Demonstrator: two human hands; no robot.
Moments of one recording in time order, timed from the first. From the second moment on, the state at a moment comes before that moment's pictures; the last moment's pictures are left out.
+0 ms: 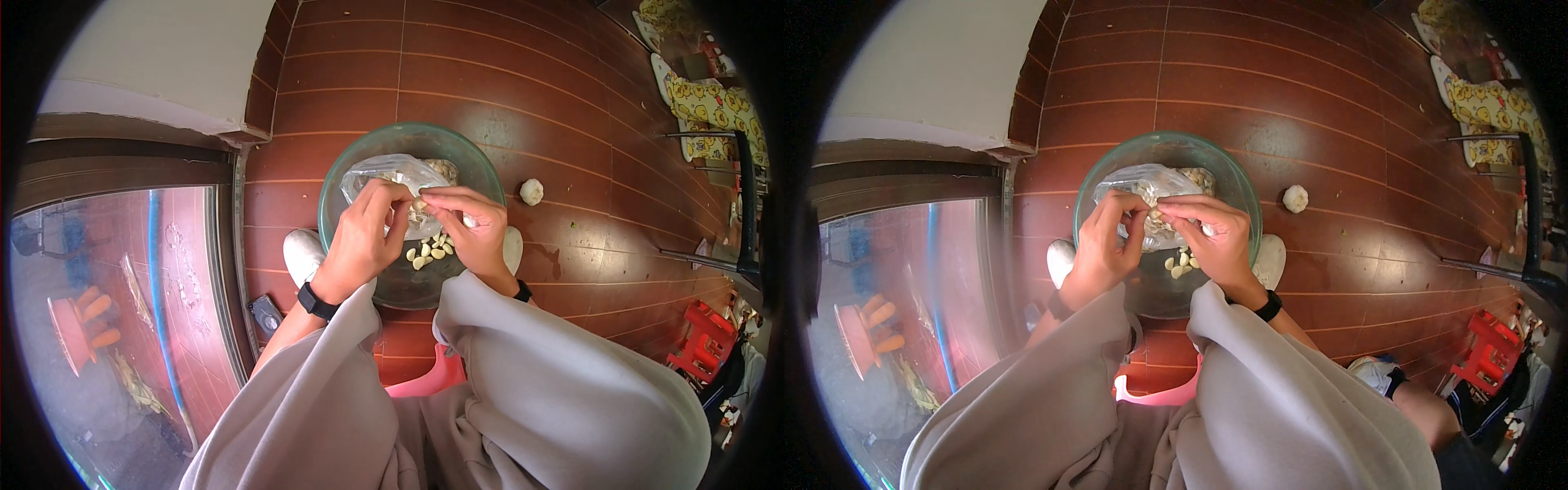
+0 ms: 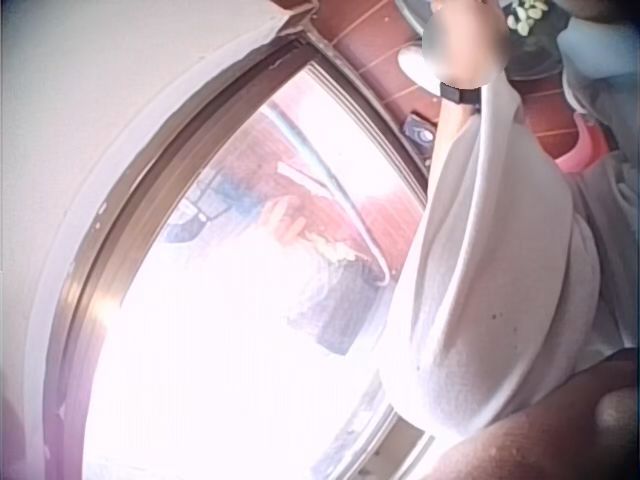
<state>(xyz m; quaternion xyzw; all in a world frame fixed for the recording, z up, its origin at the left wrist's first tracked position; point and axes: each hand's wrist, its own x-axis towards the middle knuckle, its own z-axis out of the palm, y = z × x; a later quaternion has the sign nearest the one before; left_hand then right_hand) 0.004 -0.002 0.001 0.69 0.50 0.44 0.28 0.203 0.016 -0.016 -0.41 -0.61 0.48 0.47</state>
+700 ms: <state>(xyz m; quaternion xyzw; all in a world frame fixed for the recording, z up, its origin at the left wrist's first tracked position) -0.001 -0.001 0.009 0.70 0.49 0.38 0.35 0.205 0.019 -0.016 -0.39 -0.65 0.45 0.47</state>
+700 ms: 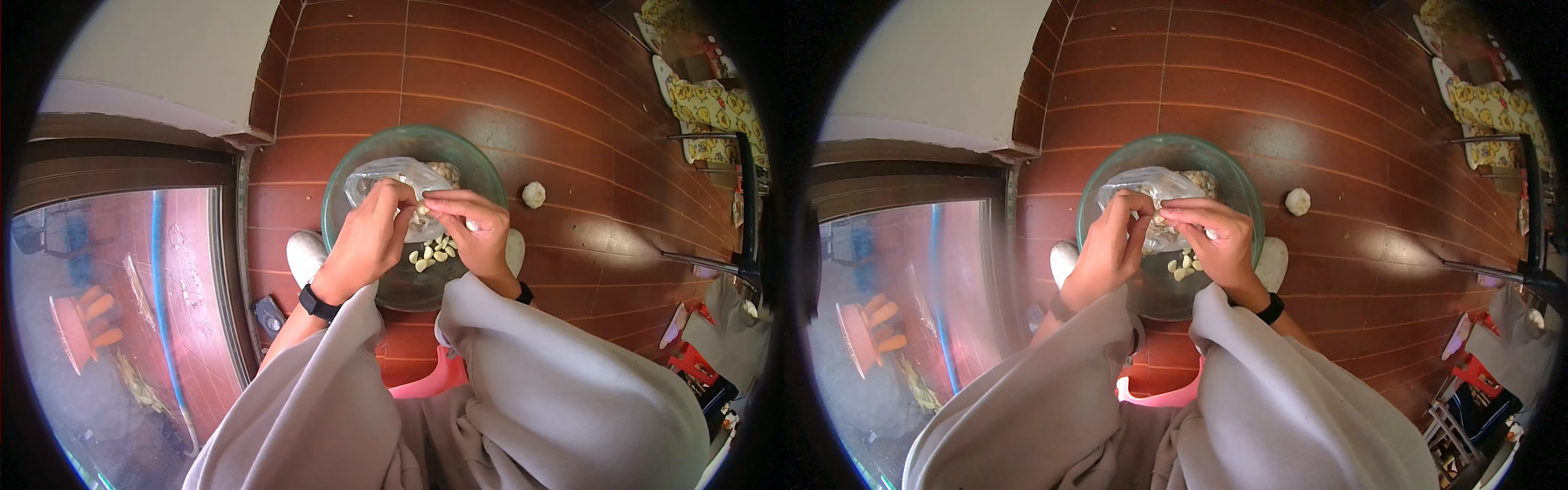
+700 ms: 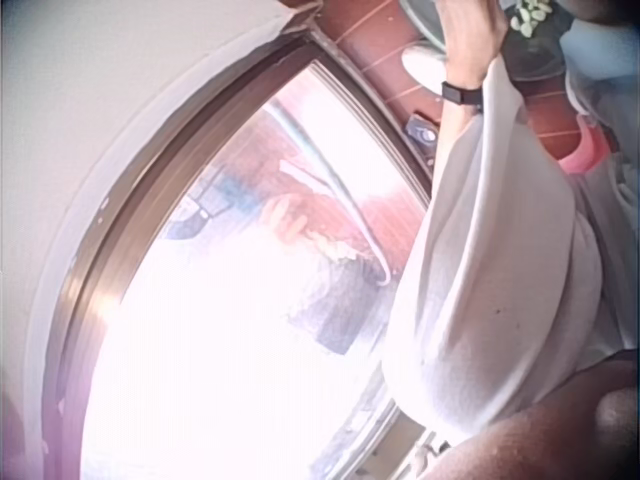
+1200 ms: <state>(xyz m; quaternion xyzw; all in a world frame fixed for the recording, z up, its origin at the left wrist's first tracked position) 0.000 -0.003 0.004 0.71 0.49 0.38 0.34 0.204 0.019 -0.019 -0.38 -0.65 0.46 0.47</state>
